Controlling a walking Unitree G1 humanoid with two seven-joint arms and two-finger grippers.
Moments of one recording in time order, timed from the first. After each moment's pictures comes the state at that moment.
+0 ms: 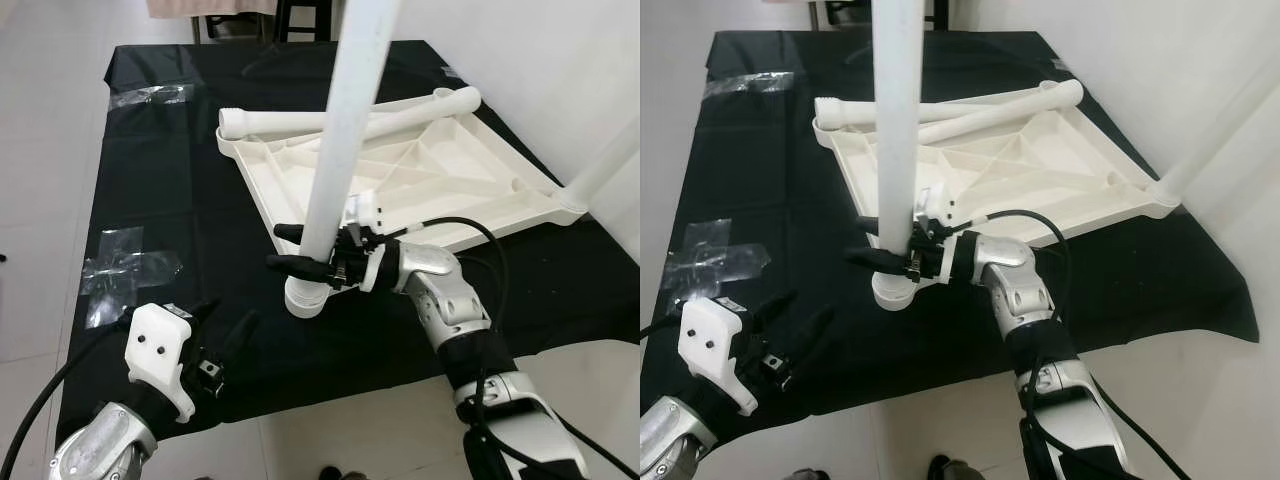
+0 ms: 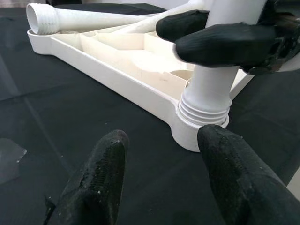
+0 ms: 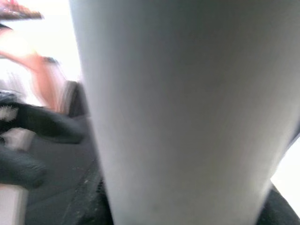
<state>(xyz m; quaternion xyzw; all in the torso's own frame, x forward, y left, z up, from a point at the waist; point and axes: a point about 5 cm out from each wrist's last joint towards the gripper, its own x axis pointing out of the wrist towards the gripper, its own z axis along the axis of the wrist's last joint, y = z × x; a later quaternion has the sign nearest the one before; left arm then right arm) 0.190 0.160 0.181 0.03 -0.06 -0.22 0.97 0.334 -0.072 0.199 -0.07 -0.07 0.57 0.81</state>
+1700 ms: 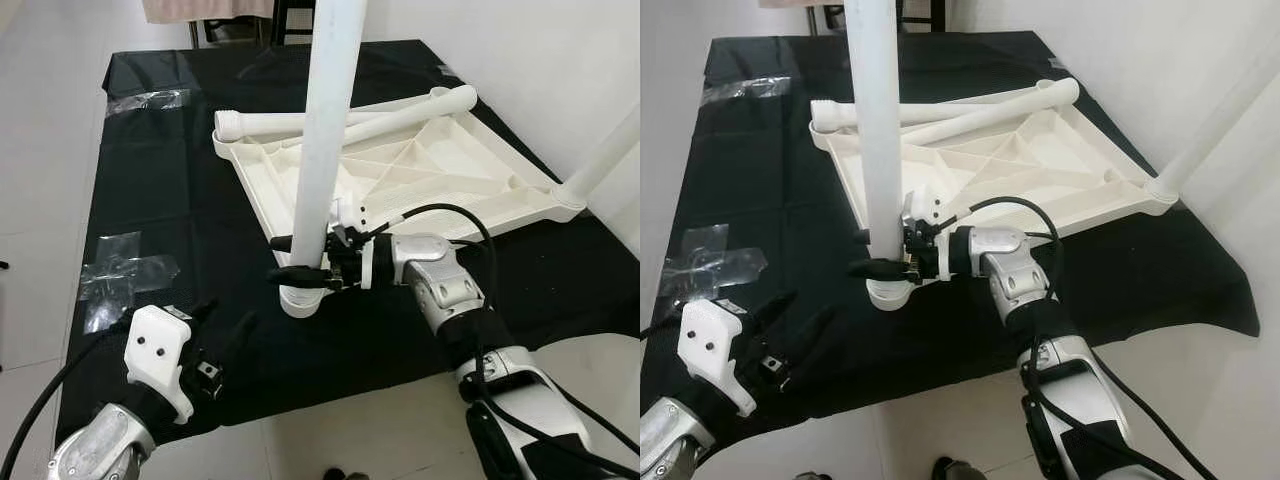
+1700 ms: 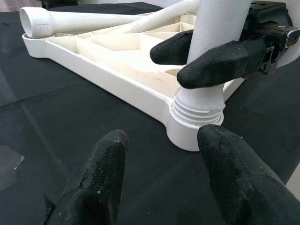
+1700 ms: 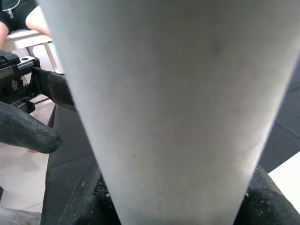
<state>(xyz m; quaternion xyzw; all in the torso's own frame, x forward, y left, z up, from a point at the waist) 0.190 0.159 0.180 0.04 -0.06 -0.22 0.97 0.353 -0.081 0.207 -0.10 -0.02 0.65 0.75</state>
